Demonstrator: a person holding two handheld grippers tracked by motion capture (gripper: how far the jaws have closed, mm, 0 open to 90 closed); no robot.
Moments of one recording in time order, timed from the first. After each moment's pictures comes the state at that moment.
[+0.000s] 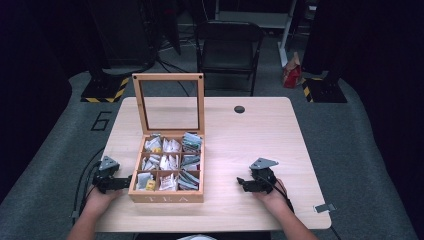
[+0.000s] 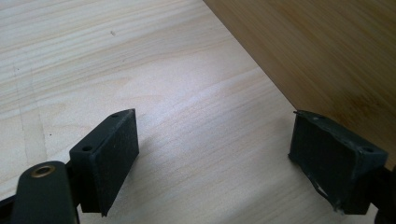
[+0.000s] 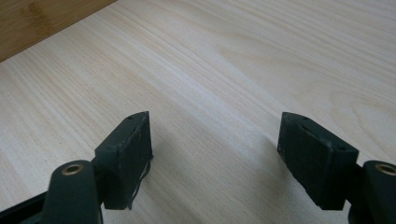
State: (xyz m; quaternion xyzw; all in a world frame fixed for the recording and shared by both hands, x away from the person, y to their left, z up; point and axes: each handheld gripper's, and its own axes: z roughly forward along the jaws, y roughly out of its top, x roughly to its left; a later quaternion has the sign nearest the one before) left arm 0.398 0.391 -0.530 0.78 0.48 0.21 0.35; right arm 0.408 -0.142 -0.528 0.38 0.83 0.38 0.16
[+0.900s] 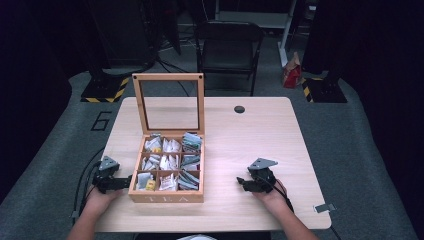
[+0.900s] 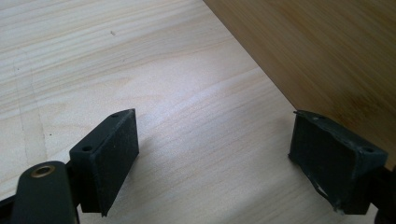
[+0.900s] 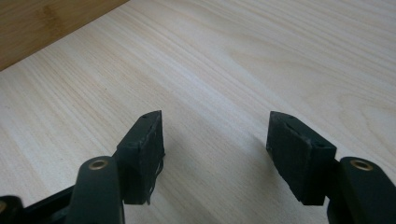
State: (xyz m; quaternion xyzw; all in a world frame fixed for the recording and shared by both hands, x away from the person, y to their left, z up) left arm 0.398 0.391 -0.530 0.78 0.48 0.21 0.35; right arm 0.405 -0.140 -0.524 0.38 0.83 0.37 0.16
